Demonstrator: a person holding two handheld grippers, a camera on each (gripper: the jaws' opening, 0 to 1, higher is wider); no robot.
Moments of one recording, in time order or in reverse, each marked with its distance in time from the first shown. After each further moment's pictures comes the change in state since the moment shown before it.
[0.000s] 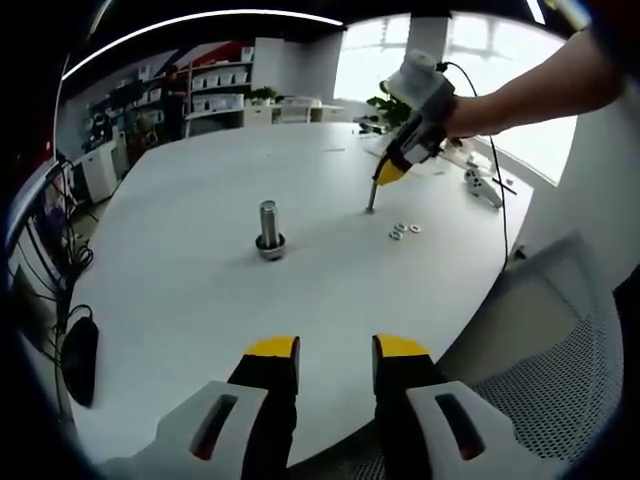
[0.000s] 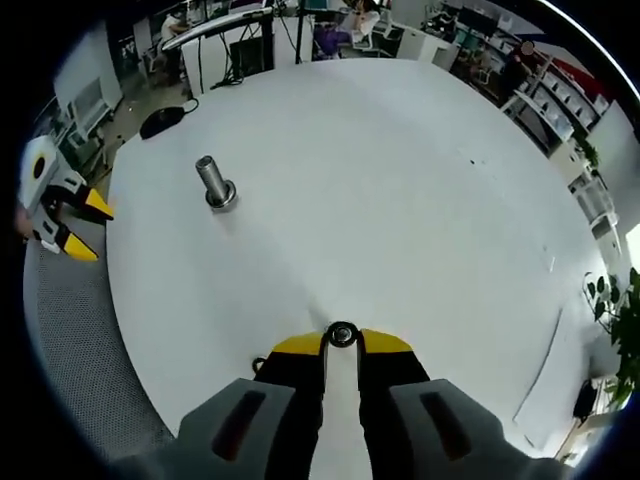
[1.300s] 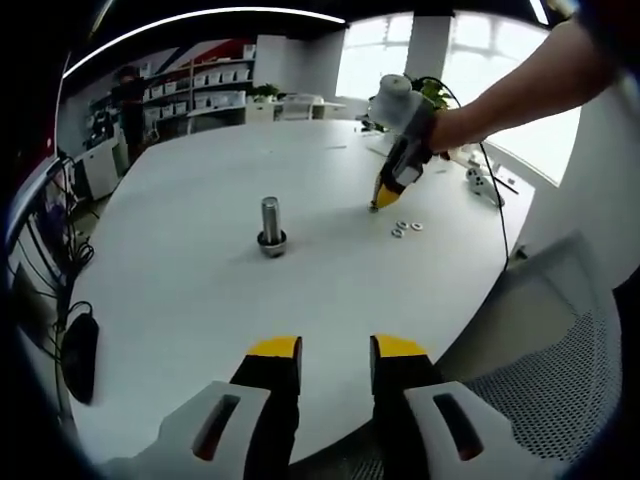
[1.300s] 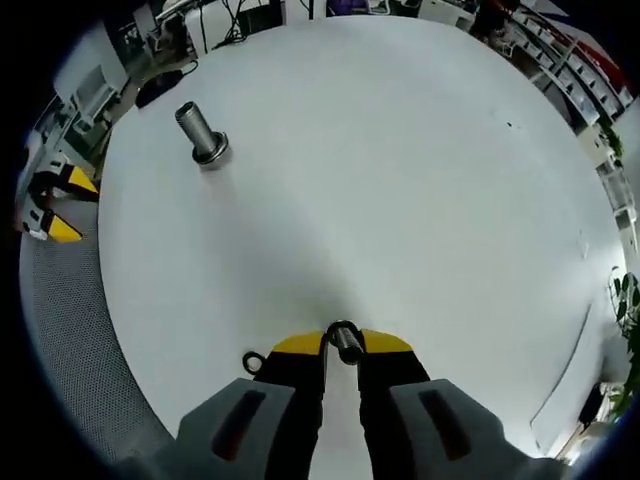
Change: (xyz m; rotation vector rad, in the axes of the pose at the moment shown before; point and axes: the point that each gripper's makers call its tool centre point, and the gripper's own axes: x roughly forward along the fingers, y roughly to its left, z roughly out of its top) left arm 0.001 0.002 -0.003 -0.009 0.012 0.003; right arm 0.043 0.008 -0.027 -0.010 0.155 0.082
